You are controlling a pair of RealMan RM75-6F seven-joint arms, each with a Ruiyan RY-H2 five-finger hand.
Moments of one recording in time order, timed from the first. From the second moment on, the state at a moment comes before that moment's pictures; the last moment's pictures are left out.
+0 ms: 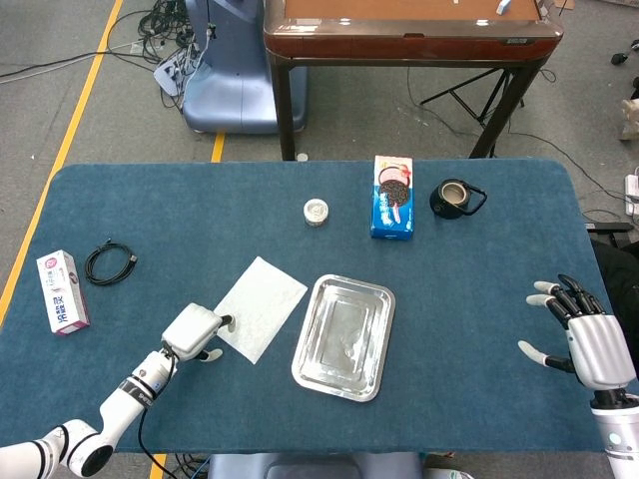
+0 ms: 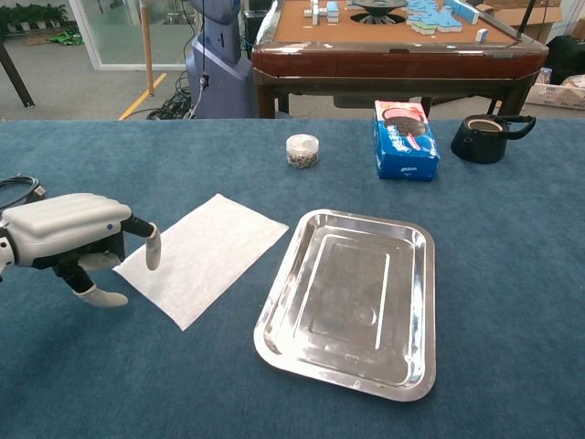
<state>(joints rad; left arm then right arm) -0.59 -1.50 -0.01 -1.38 1.49 0.98 0.13 0.10 -1.14 0.06 -1.53 -1.59 1.54 0.11</state>
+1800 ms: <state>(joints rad) -0.59 -1.55 0.00 -1.33 1.47 0.99 0.12 0.10 -1.14 0.06 -1.53 -1.59 1.54 0.12</state>
